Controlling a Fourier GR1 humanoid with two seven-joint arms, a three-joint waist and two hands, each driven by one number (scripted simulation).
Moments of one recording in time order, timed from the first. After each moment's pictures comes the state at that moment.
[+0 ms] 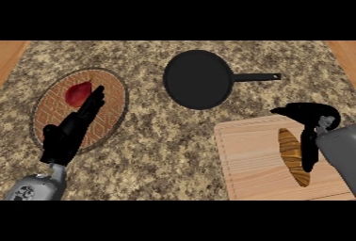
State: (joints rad) left arm -0.13 0.34 -0.18 -1.59 0.08 0.04 0.17; right arm -0.48 -0.59 0.33 -1.28 0.41 0.90 0.57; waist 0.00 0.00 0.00
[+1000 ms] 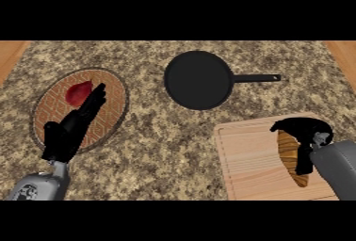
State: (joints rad) left arm -0.14 0.26 -0.10 -1.59 0.00 -0.05 0.20; right arm -0.38 -0.54 0.31 -1.25 0.69 0.86 0.35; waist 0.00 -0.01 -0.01
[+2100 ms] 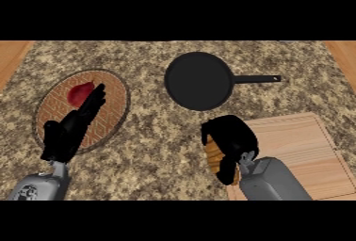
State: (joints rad) left arm -0.14 0.23 -0.08 -1.60 -0.02 -0.07 0.22; right arm -0.36 -0.14 0.47 -1.57 0.86 0.55 0.47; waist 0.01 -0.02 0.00
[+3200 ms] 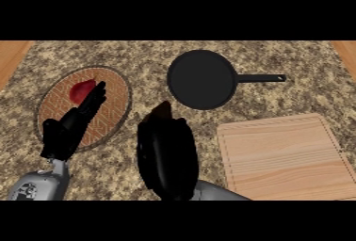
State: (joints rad) left arm -0.15 0.23 -0.07 -1.61 -0.02 -0.10 0.22; right arm -0.64 0.00 0.87 -1.59 1.04 -0.27 0.99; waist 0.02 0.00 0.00
